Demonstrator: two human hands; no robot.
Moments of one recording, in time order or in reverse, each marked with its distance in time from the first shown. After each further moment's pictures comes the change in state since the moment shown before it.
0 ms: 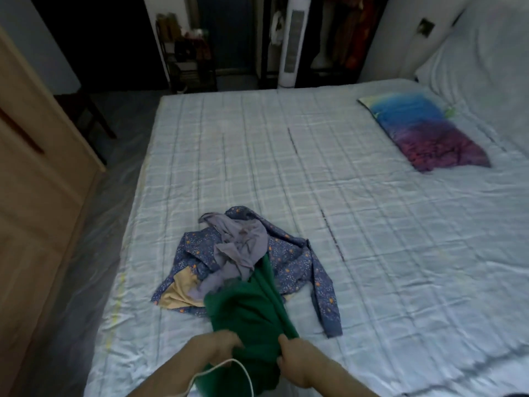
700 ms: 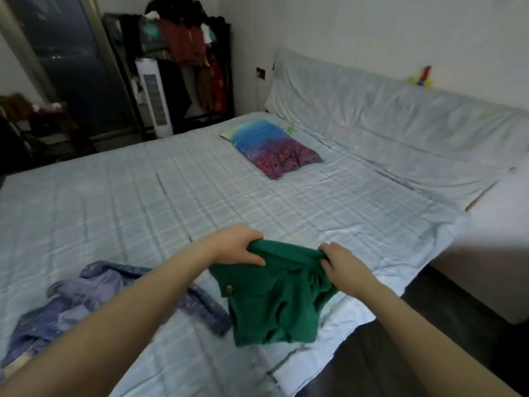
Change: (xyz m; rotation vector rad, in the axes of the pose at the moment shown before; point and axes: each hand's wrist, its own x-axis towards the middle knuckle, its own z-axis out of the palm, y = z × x) left_hand 0.022 0.494 -0.145 0.531 0.516 0.471; right_hand -0.303 0.375 -0.109 0.177 0.874 0.264
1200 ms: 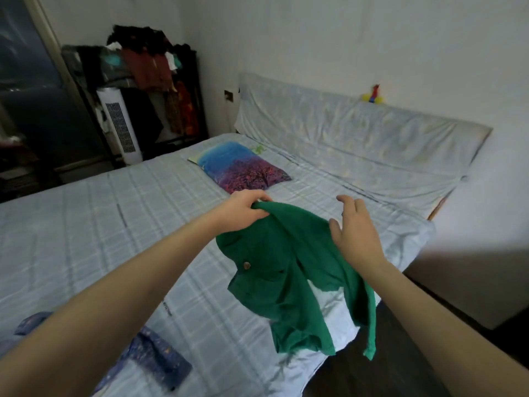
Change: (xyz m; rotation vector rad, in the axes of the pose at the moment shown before) left_hand 0.144 0.105 -0.094 -0.315 0.295 0.008; right_hand 0.031 0.103 -0.129 0.040 0.631 0.126
